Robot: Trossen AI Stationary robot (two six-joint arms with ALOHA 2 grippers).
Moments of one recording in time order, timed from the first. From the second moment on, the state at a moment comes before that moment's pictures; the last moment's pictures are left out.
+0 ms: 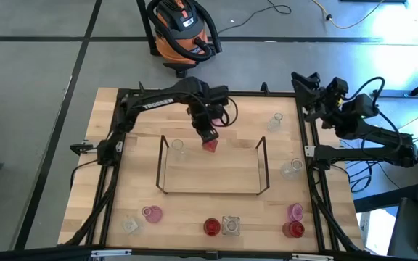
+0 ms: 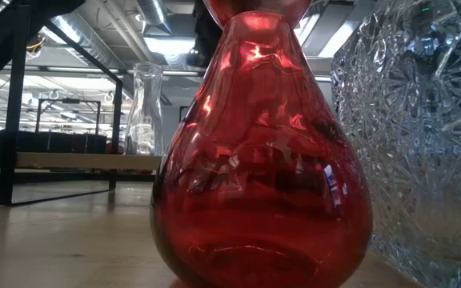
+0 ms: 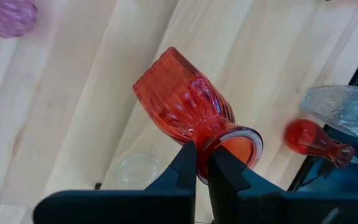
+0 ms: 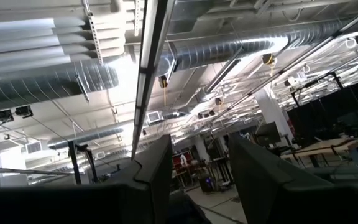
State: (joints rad) left arm 0.26 2.12 2.27 -1.57 0.31 -0.25; right arm -0.22 0.73 0.84 0.48 0.15 0.28
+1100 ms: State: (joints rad) left arm 0.27 2.13 2.03 -1.52 0.39 -0.15; right arm -0.22 0.73 0.84 0.39 0.15 0.32
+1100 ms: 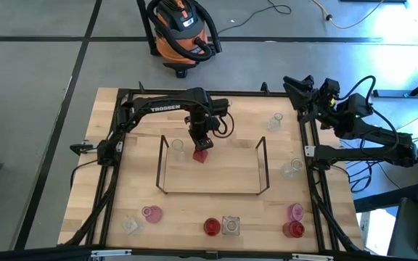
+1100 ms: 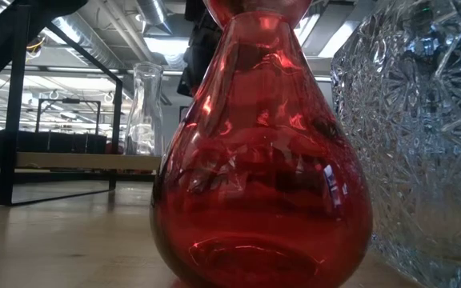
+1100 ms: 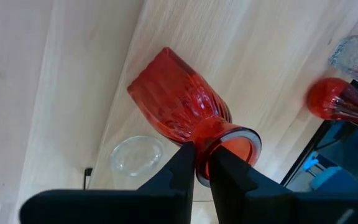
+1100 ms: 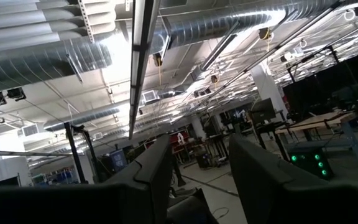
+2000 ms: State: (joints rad) left arm 0.27 2.13 2.14 -1.55 0.32 -0.13; right arm -0.22 0.73 0.84 0.39 0.15 0.32
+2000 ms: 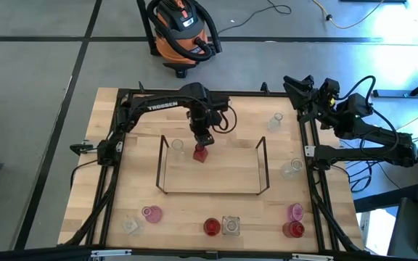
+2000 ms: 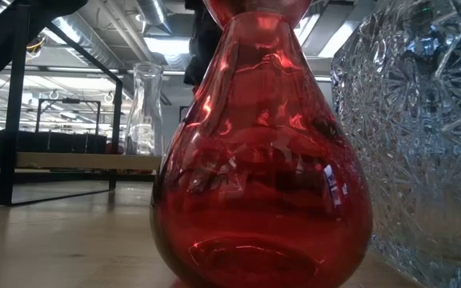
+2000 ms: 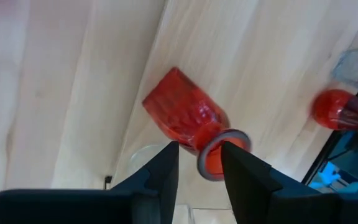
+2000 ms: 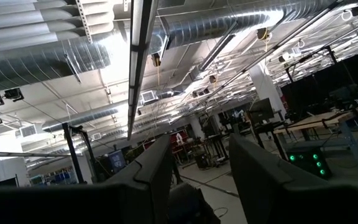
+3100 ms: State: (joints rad) left arm 0.32 1.59 2.33 -1.56 0.04 -0.23; right arm -0.24 1.27 1.20 -0.07 0.09 0.28
